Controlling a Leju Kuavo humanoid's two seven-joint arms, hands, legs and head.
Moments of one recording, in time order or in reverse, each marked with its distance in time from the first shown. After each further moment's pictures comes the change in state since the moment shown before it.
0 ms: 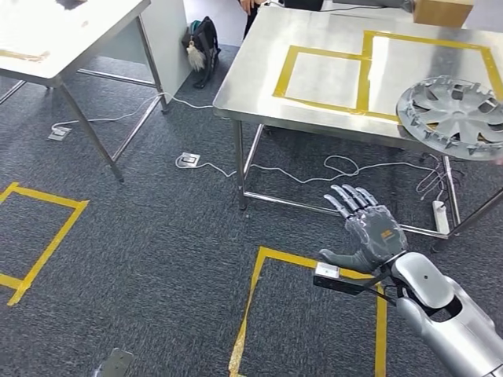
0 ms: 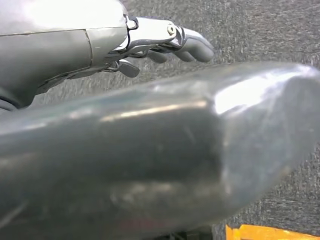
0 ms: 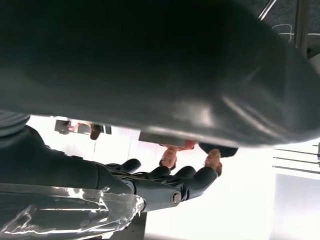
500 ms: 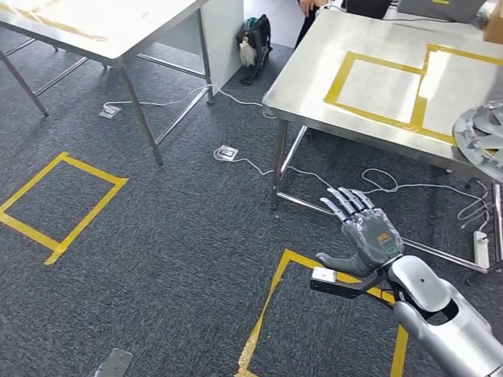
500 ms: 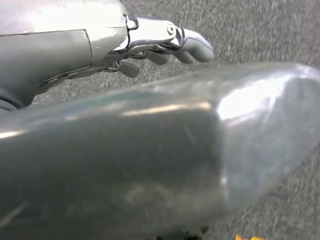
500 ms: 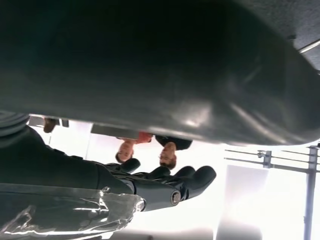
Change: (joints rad) left arm -0.006 0.013 -0.017 0.000 0.003 -0.001 0.010; right arm 0.030 -0.002 -0.007 -0.021 0.006 -0.006 0.002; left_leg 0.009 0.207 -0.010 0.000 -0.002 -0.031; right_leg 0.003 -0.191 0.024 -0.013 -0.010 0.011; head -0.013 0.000
